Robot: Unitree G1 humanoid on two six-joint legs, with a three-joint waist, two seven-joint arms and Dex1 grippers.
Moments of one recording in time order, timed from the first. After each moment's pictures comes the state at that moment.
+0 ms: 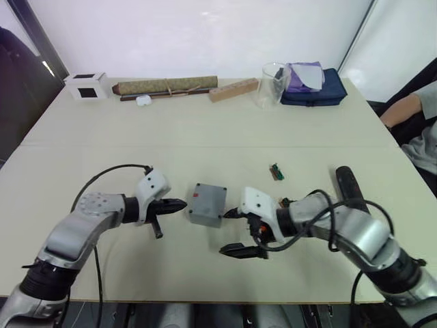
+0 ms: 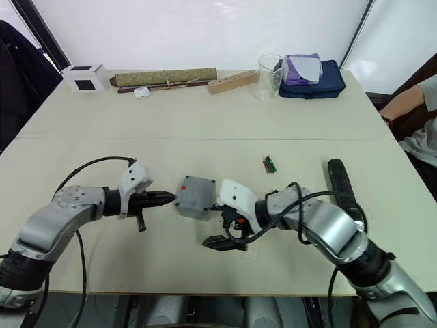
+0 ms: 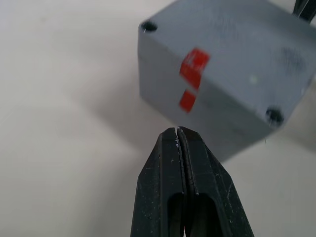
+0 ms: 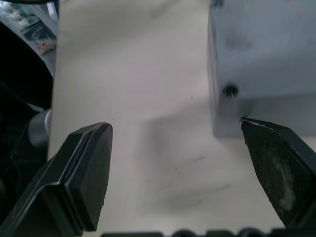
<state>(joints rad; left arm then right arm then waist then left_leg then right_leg) -0.30 0.73 -0.13 -0.26 -0.39 0.64 -0.90 -0.49 -0.68 0.44 -0.53 0.51 0.97 0.81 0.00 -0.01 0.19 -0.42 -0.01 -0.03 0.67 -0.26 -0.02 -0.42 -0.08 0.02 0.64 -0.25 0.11</state>
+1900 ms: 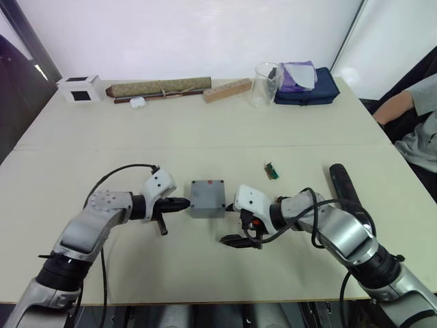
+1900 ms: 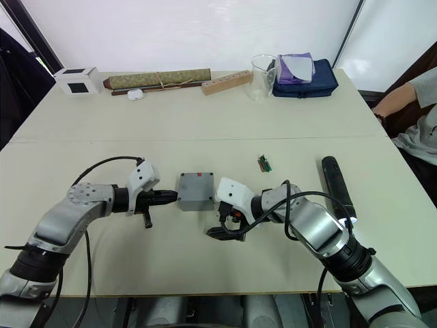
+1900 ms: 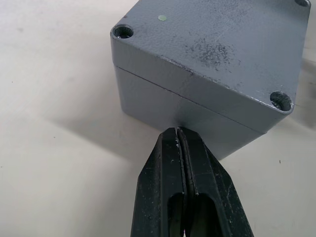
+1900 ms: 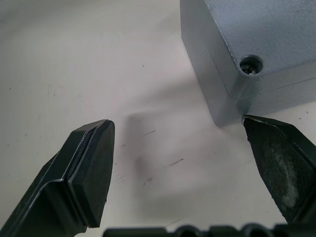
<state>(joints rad) -0.33 0.68 -0.14 -0.17 -0.32 0.60 -0.96 -0.49 -0.64 0.46 -0.42 0.29 0.89 0.88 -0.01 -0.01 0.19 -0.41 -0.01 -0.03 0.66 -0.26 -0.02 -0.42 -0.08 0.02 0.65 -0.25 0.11</state>
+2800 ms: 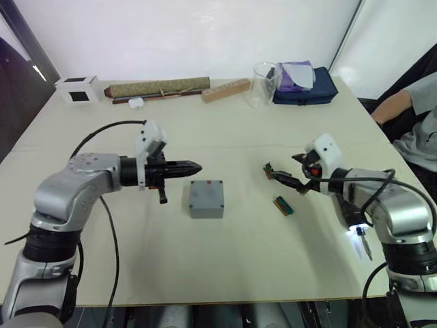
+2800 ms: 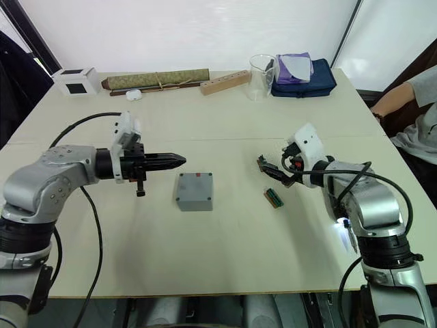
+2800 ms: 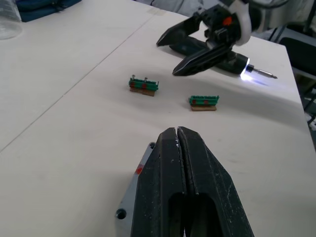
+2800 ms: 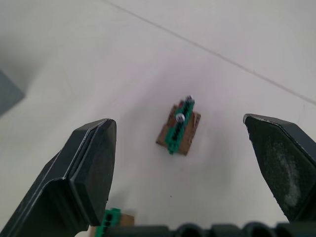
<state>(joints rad) -0.57 0.69 0.00 -0.26 -0.62 0.83 -1.00 -0.42 -0.65 -0.04 -0.14 0.31 0.77 0.65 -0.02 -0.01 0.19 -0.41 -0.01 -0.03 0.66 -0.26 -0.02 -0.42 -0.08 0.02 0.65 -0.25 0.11</state>
